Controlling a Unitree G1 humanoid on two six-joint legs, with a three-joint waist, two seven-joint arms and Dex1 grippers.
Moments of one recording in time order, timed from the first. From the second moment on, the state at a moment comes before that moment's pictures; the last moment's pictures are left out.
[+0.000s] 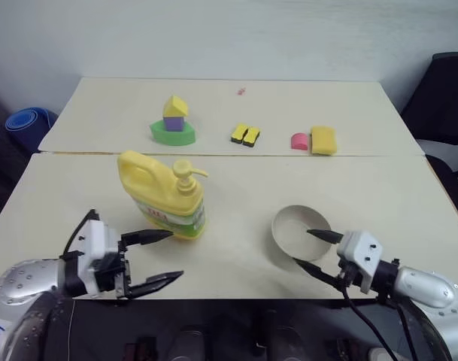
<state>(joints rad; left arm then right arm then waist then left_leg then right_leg) 0.24 0.75 0.29 -0.56 -0.67 0.32 -0.98 0.28 -0.70 -0.16 -0.54 0.30 0.22 0.83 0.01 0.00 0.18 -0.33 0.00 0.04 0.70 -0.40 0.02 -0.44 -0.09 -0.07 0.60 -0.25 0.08</state>
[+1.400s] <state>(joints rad) 0.22 0.80 0.44 -0.58 -0.96 0.54 -0.87 -0.08 -0.77 0.16 -0.34 0.09 0.04 0.99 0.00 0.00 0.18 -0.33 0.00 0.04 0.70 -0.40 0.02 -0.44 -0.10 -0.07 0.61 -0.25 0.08</state>
